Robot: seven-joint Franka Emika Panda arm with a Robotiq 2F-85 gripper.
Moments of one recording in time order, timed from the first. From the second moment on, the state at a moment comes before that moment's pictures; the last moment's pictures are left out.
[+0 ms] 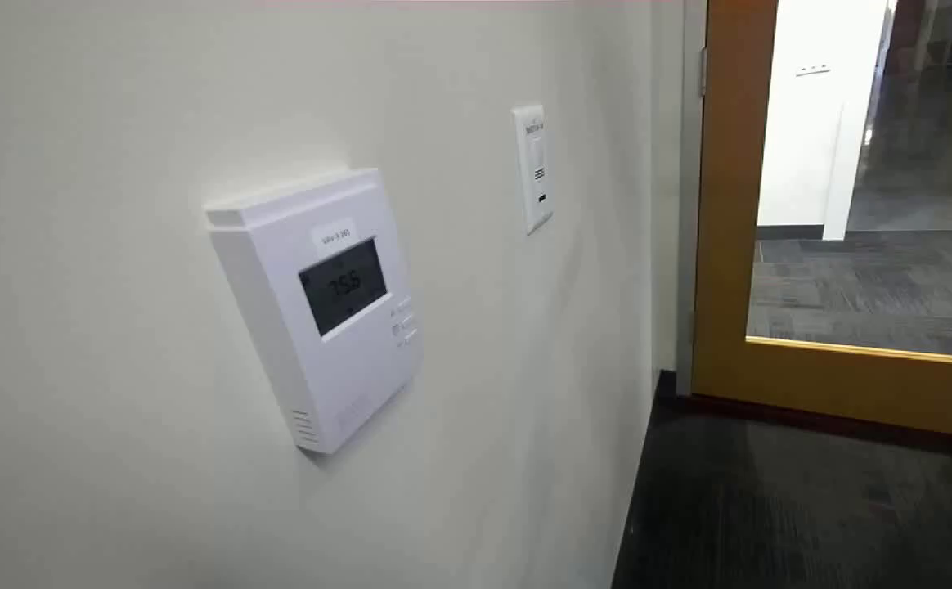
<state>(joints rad) -0.13 -0.68 -0.31 -2.66 -0.18 2.23 -0.39</state>
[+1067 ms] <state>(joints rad) -0.13 -0.68 -0.31 -2.66 -0.18 2.23 -0.39</state>
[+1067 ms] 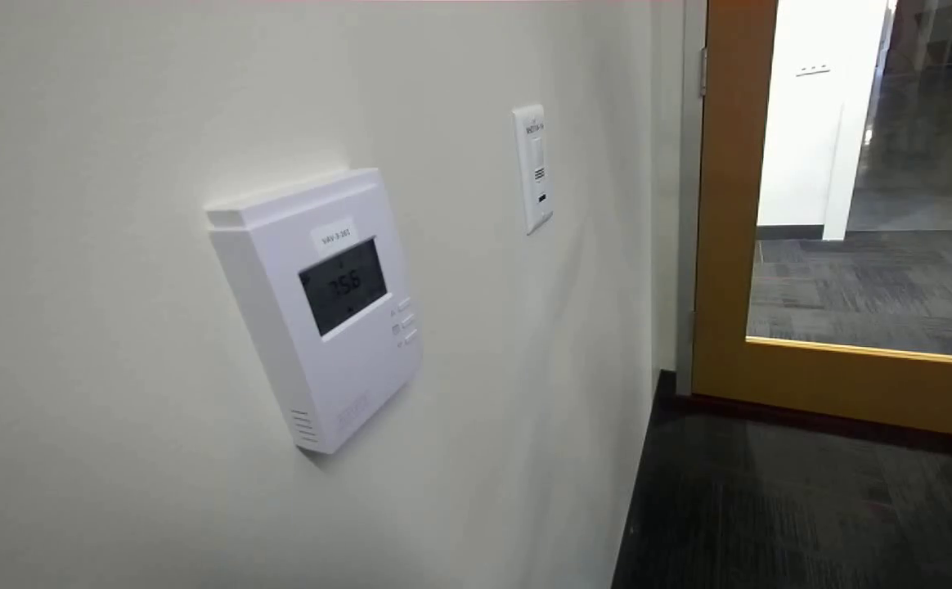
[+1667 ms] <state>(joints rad) -0.06 -0.70 -0.15 -2.76 -0.16 2.44 -0.30</state>
